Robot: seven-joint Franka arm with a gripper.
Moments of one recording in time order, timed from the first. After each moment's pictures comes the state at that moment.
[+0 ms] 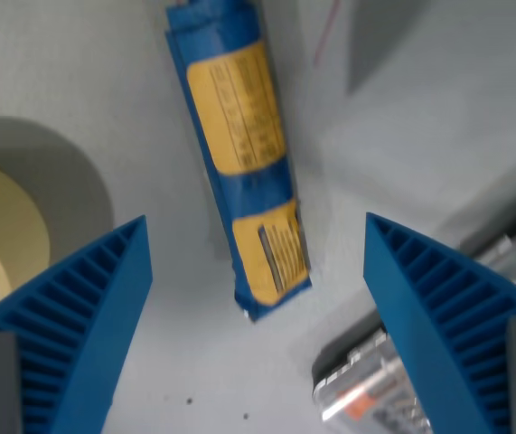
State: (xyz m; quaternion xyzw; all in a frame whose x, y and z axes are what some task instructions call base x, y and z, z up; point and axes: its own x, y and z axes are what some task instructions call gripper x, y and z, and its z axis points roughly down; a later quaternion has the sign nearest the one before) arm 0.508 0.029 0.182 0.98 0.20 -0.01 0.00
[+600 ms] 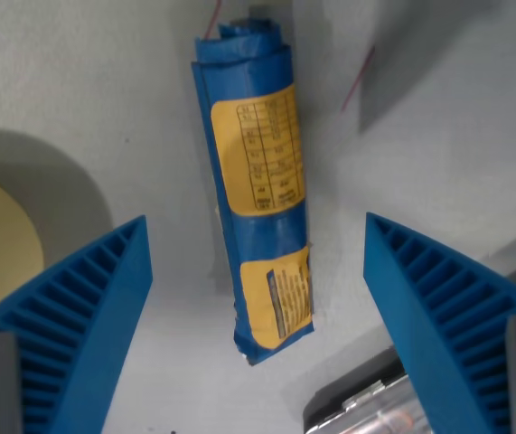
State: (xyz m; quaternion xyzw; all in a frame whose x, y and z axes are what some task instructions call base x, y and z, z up) arm 0.516 0.037 0.165 0.97 0.24 -0.01 0.00
